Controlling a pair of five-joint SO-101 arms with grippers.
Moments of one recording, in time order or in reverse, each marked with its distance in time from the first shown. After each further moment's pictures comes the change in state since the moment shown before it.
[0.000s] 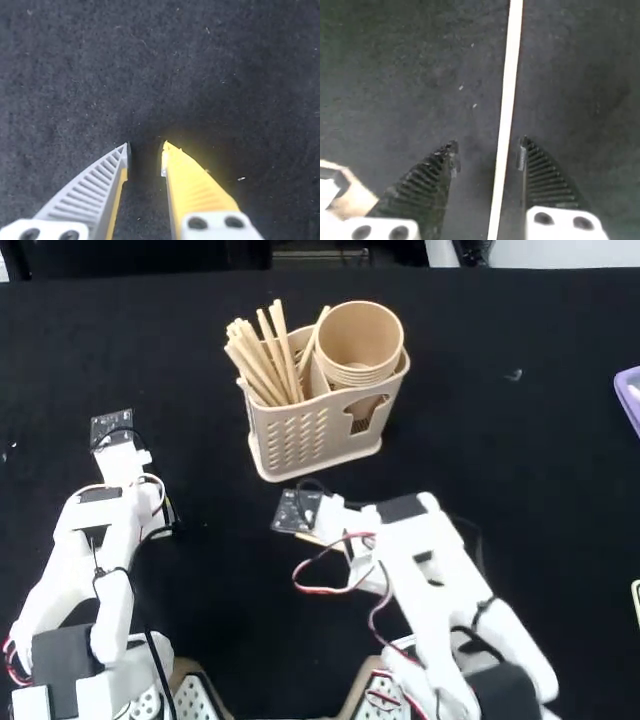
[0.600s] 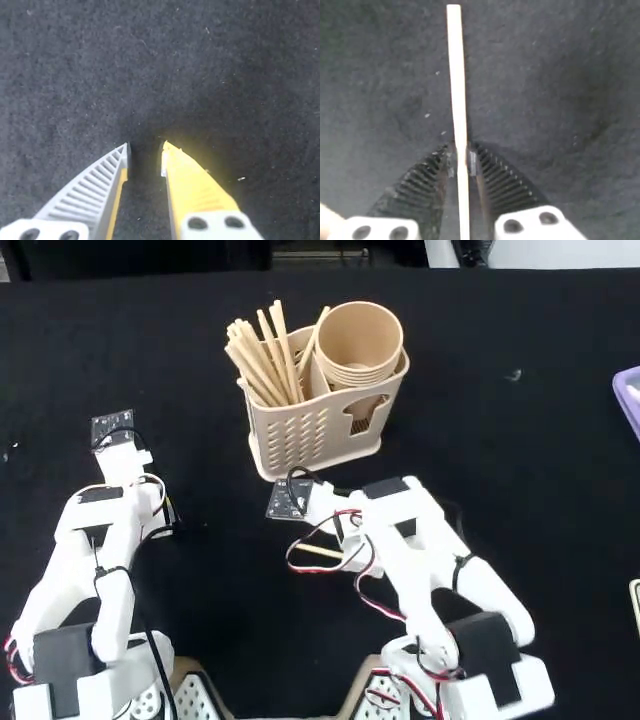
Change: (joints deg) left arm 0.0 0.0 -0.1 0.0 0.0; right arm 0.0 10.9 -5.9 -4.4 1.4
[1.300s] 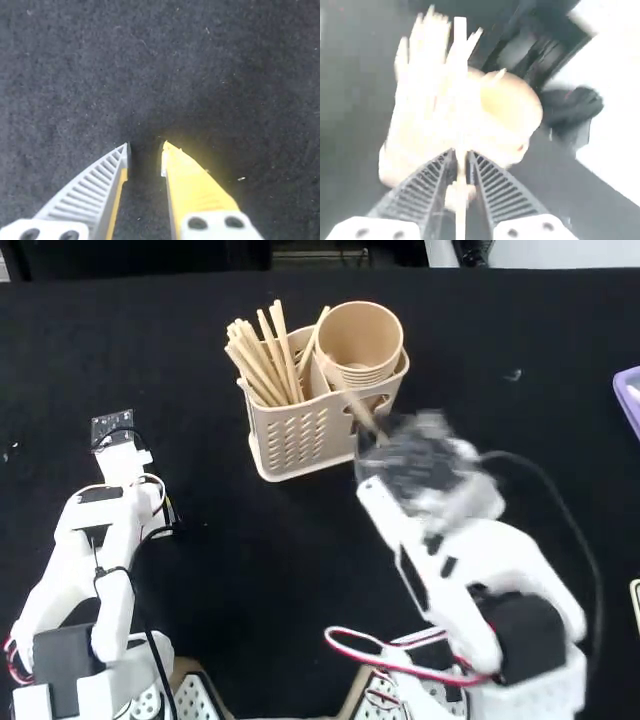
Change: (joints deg) left arm 0.0 0.0 0.0 0.0 0.0; right arm -0.3 -50.4 -29.5 8.4 -38.3
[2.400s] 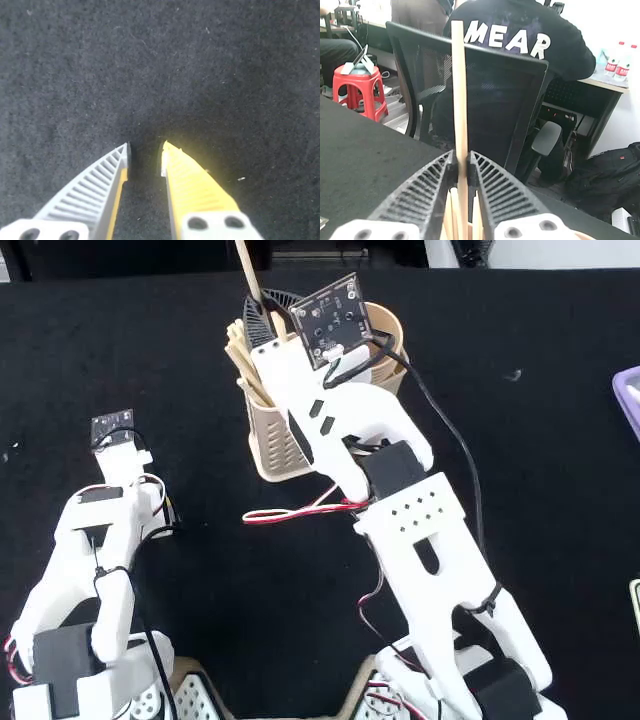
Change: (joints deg) left arm 0.0 0.0 0.0 0.0 0.0; right arm -9.3 38.1 -2.4 -47.3 -12.9
